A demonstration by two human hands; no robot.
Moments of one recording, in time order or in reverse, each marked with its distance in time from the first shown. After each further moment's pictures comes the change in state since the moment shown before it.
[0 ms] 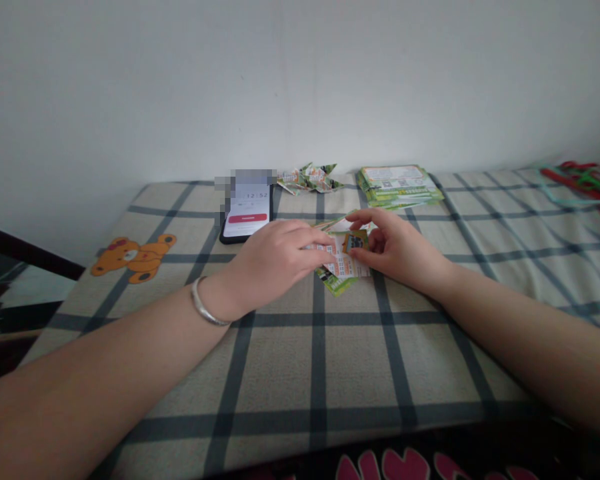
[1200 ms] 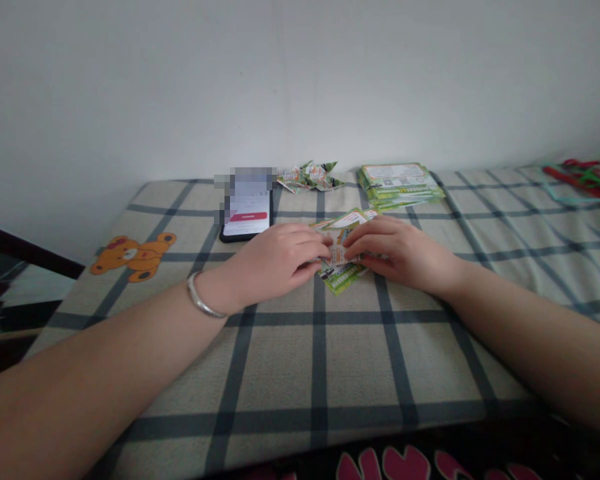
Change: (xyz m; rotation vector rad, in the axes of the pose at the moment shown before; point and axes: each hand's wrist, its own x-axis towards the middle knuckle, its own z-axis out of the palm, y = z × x) left_hand 0.001 -0.001 0.001 -0.183 -0.086 -0.047; right_hand 0.000 0.000 -0.016 -0.258 -0.210 -0.539
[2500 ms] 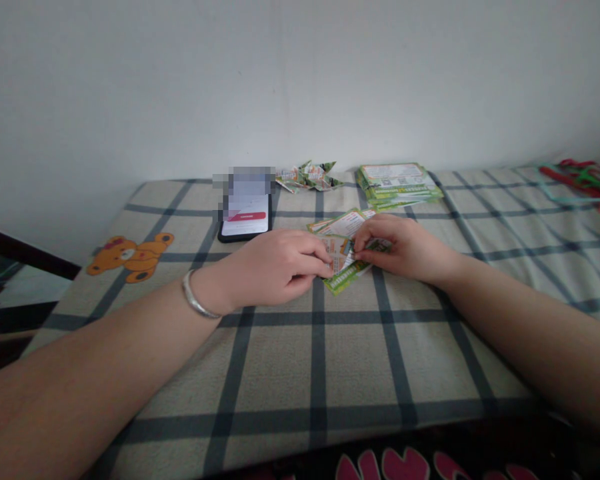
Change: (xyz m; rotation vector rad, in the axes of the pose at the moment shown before) left_hand -0.001 0.002 -0.008 -0.125 -0.058 0.112; right_hand -0.002 0.010 0.001 0.145 0.048 0.200
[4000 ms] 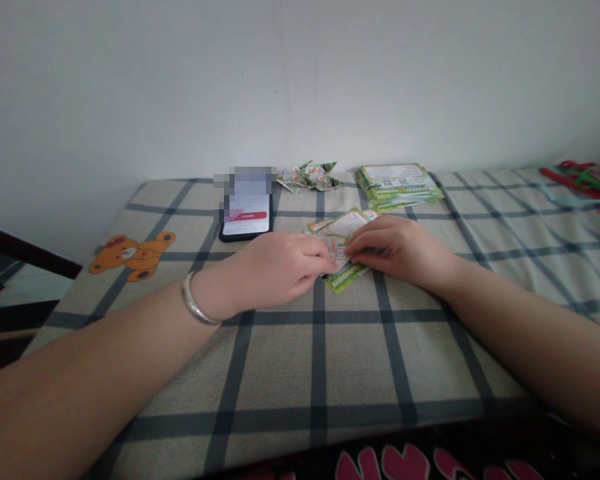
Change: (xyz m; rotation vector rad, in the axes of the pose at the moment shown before) left_hand 0.003 0.008 -0.002 0.102 -0.055 -0.021; right_hand 0.003 -0.010 0.001 -0.161 -0.029 -0.068
